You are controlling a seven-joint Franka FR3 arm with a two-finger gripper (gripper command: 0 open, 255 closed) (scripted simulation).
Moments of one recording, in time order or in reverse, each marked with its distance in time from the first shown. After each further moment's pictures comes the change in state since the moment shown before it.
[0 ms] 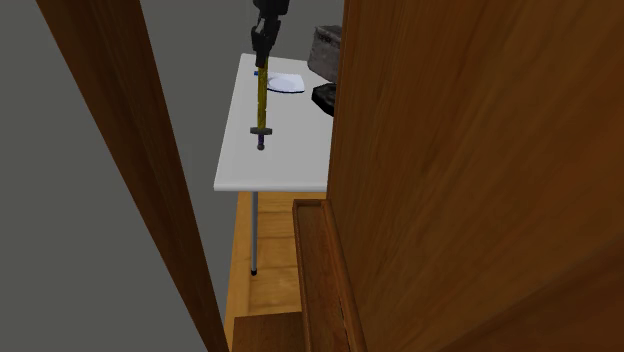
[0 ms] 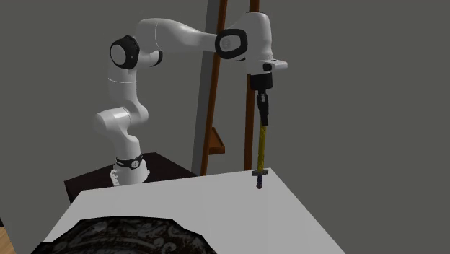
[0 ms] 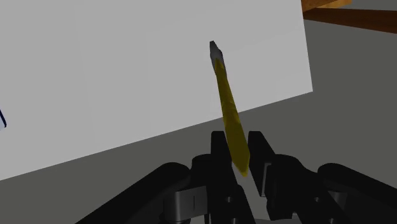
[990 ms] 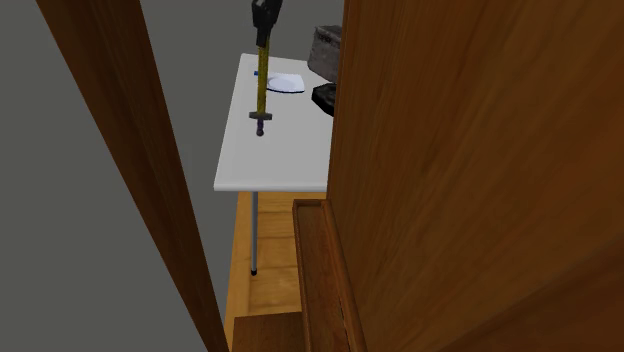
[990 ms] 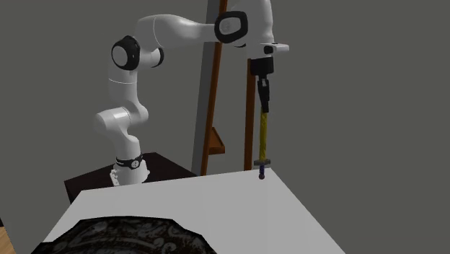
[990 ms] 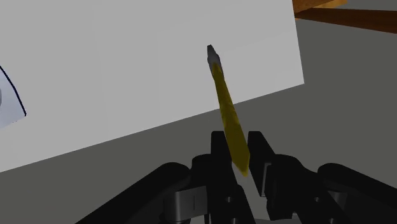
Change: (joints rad) arm 0.004 0.024 0.000 0.157 -0.005 -0.133 -0.002
